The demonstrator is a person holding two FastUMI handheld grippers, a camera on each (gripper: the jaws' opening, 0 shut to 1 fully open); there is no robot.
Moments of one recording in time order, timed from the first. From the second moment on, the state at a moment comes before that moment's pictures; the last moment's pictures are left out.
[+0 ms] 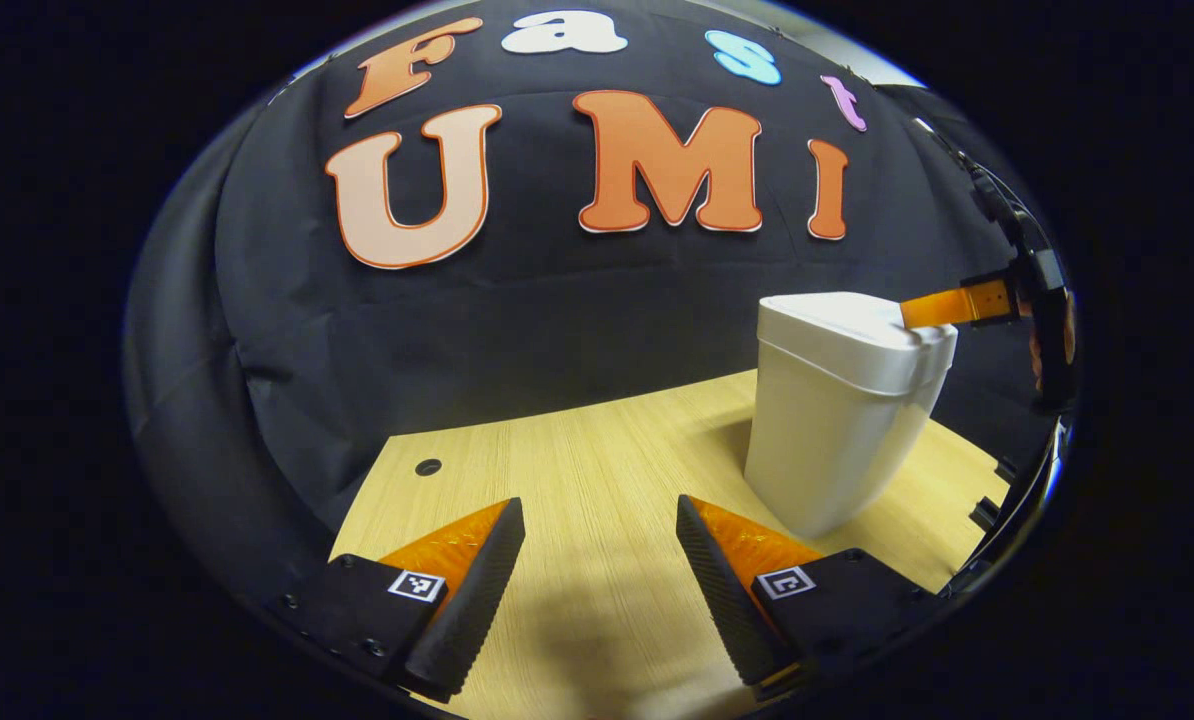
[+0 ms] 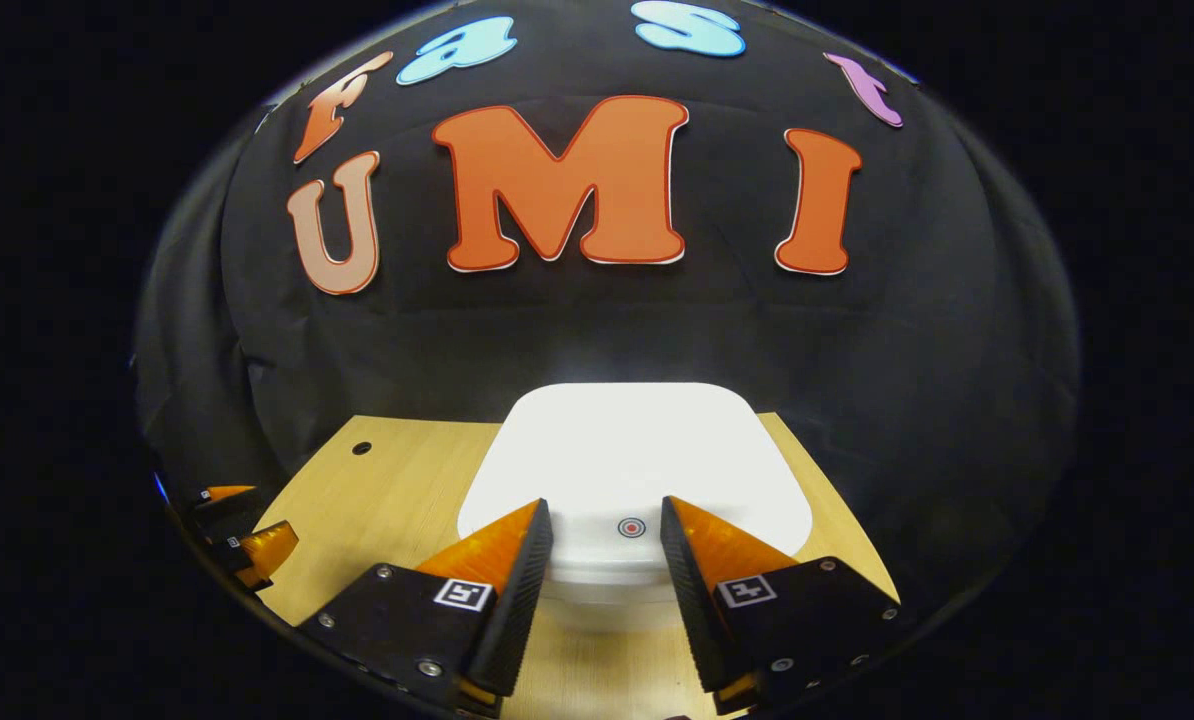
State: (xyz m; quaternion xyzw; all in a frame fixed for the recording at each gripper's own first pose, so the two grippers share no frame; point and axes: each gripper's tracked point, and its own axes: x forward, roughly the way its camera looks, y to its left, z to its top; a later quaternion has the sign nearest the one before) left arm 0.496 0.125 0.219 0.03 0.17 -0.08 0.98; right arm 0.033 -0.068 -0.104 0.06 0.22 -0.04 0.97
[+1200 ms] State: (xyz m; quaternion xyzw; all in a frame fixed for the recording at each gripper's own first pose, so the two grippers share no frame) left arm 0.486 0.199 0.357 0.01 -0.01 0.02 1.00; right arm 0.033 0.043 -0.050 0.03 0.06 0.03 1.00
